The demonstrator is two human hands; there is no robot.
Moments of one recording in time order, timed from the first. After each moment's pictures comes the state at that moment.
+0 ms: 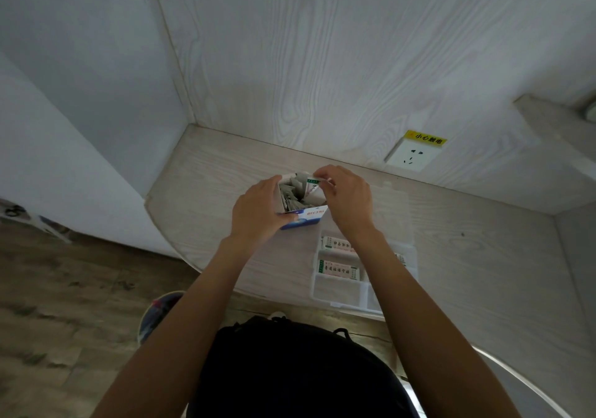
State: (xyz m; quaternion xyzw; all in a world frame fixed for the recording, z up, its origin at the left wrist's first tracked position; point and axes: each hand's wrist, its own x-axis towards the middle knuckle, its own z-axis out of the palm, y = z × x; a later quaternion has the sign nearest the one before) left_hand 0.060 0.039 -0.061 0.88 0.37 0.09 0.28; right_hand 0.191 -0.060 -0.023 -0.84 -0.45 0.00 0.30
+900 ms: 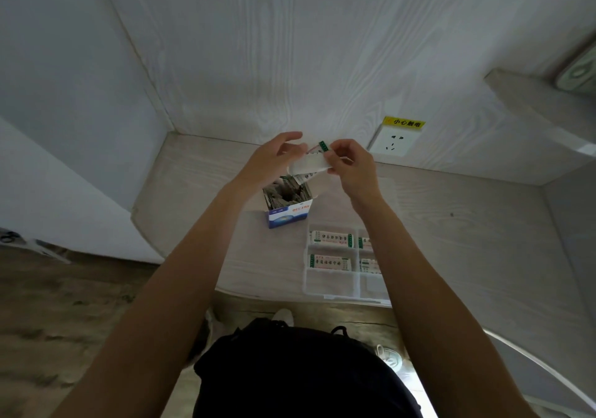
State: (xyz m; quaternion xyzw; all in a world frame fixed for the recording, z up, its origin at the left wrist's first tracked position) left_hand 0.125 0.061 0.003 0.78 0.27 0.08 0.55; right_hand 0.228 -0.068 -0.004 -0.75 -0.21 0.22 0.59
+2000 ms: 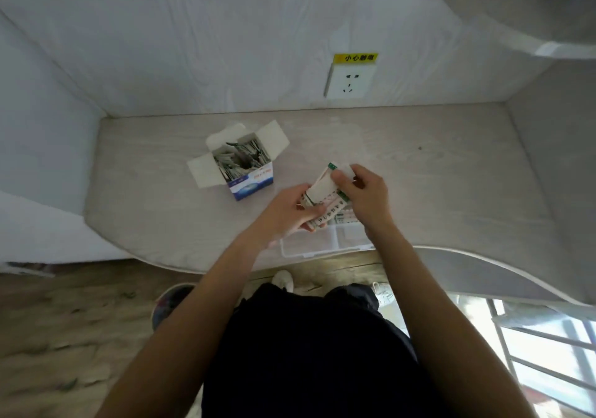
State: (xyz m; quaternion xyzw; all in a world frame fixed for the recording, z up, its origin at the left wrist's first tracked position) left_hand 0.099 -0.060 -0.039 0.69 0.21 -0.12 0.68; right_hand 0.190 -0.191 -0.040 -0.82 -0.12 0.19 0.52
